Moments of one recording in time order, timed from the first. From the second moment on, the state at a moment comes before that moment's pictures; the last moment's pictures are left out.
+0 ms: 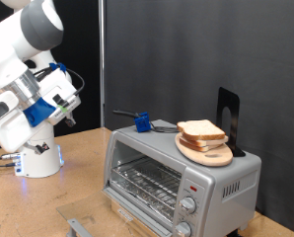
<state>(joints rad) -0.26 -0.18 -0.18 -2.34 0.57 2.01 0.01</state>
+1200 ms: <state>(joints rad) -0.17 -0.45 -0.01 -2.48 0.64 2.14 -0.31</state>
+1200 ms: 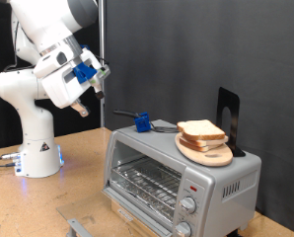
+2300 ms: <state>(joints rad) -0.08 -0.78 0.22 -2.59 0.67 2.12 -0.17</state>
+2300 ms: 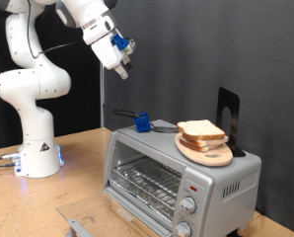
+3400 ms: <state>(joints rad) -0.08 -0.68 0.26 -2.57 0.59 2.08 -0.20</state>
